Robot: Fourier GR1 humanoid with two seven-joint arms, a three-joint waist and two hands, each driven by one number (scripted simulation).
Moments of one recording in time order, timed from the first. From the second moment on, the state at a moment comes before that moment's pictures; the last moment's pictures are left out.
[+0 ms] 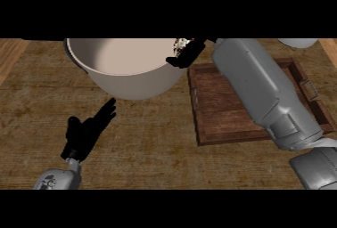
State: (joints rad) left arm -0.10 0.18 -0.11 -1.40 0.05 -0.14 0.17; right arm -1.29 -0.15 0.15 -0.51 0.59 0.10 -0.21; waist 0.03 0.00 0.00
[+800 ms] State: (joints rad) left arm -0.13 0.14 -0.14 -1.38 0.02 -0.14 0.16; right arm -1.38 -0.01 0.35 -0.22 0.80 0.21 0.12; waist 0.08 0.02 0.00
